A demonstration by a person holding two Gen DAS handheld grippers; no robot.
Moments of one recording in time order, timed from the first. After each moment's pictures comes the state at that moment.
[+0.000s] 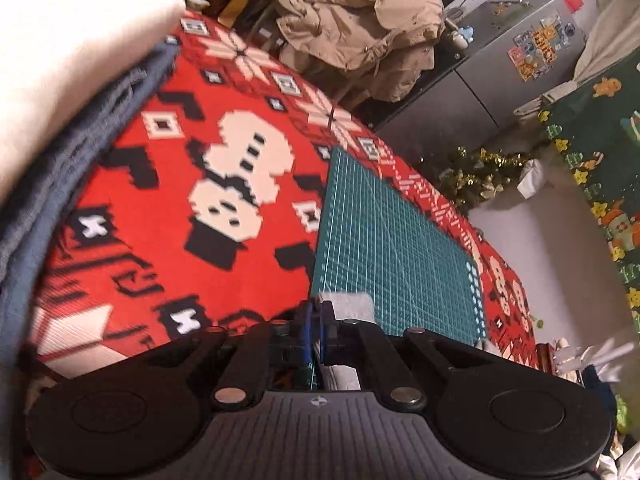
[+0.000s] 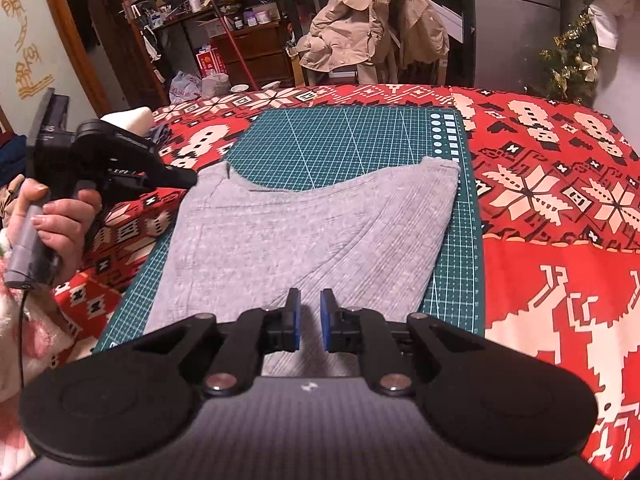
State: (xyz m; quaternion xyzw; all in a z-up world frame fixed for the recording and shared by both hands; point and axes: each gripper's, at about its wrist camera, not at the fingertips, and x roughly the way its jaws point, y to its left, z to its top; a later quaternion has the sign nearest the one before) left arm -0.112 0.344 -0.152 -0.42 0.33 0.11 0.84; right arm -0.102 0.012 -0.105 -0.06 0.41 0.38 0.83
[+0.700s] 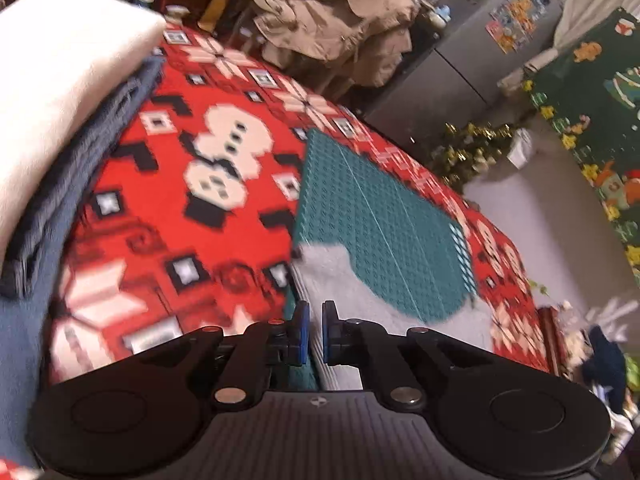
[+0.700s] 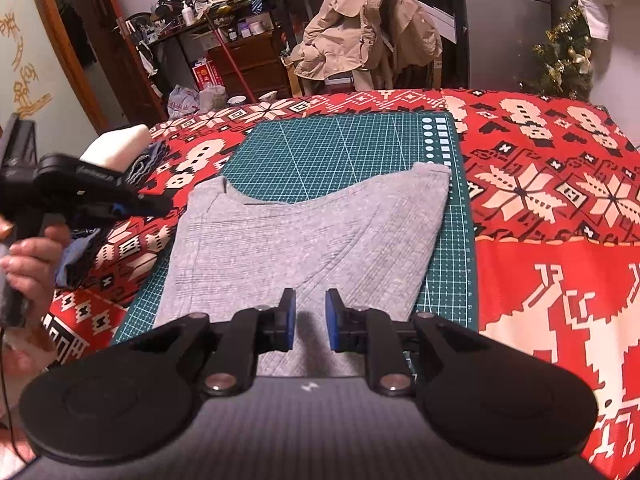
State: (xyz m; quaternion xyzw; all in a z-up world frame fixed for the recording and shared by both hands) left arm -0.138 0.311 -0.136 -0.39 0.36 0.09 0.84; right arm -0.099 0.002 -0.101 -0.03 0.40 0.37 0.83
